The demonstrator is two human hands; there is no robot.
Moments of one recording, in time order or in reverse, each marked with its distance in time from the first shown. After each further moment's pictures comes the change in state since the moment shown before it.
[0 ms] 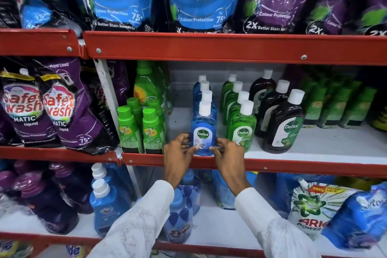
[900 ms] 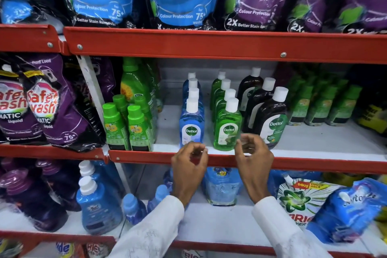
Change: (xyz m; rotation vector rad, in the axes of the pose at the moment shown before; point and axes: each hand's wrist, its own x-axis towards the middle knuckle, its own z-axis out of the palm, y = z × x) left_hand -0.060 0.046 0.048 -0.072 0.204 0.152; right_hand -0.015 0.040 -0.072 0.090 0.416 -0.035
